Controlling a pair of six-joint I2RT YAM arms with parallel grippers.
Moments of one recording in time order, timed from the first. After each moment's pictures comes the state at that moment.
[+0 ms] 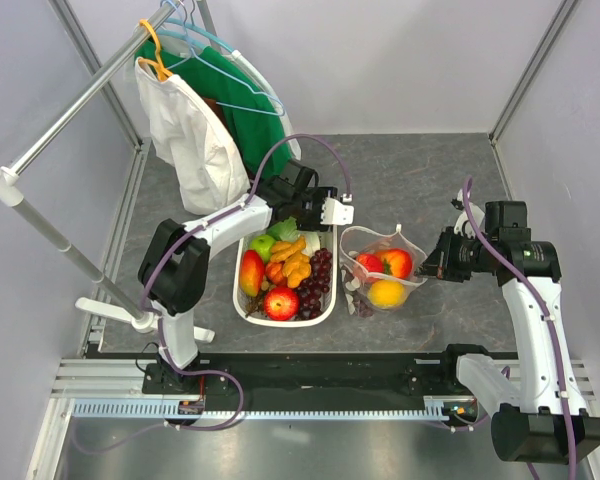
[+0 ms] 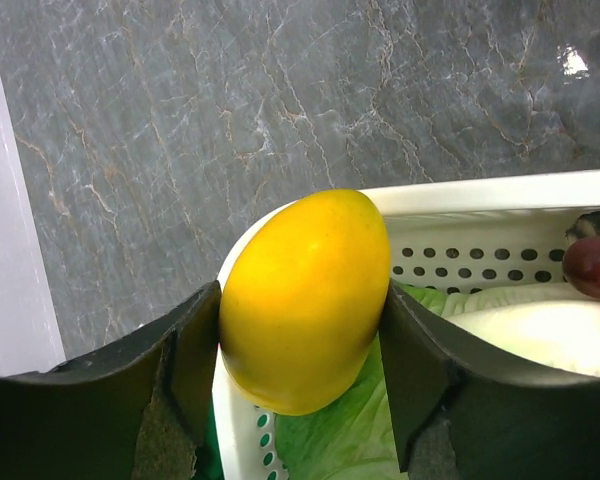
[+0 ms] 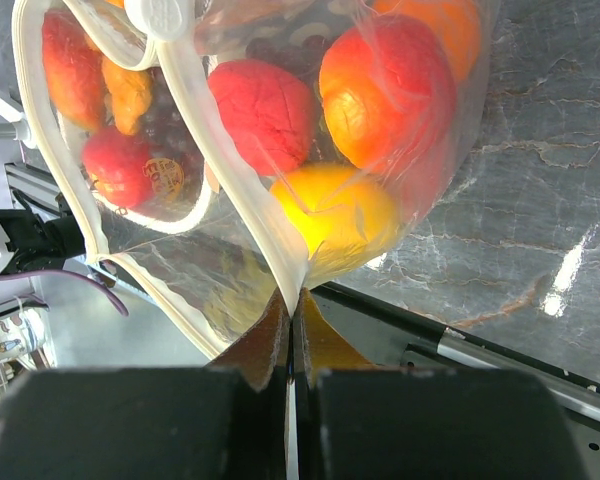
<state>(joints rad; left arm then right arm) -0.63 1.90 1.44 -0.35 0.36 1.12 -0.06 0.93 1.07 -1.16 -0.60 0.19</state>
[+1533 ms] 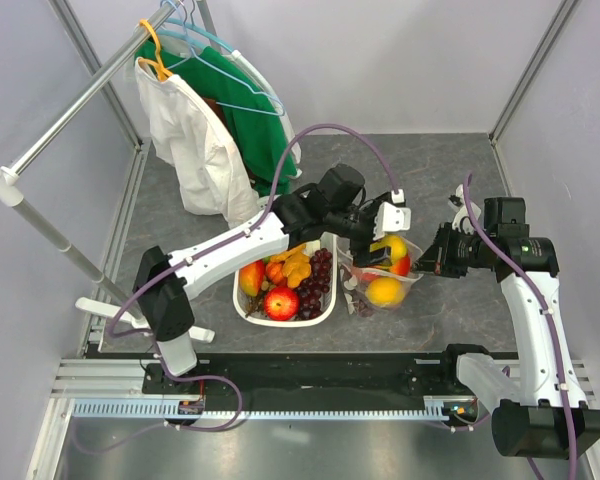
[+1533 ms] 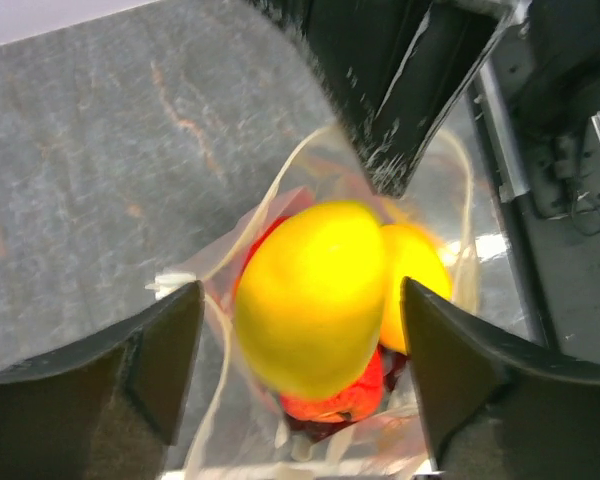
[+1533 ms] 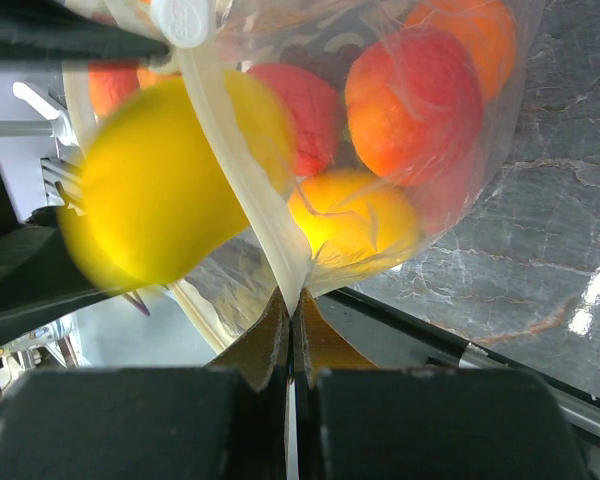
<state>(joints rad) -0.97 1.77 1.67 -0.45 0.59 0.54 -0.06 0.96 1.07 -1.12 -0.66 0.21</state>
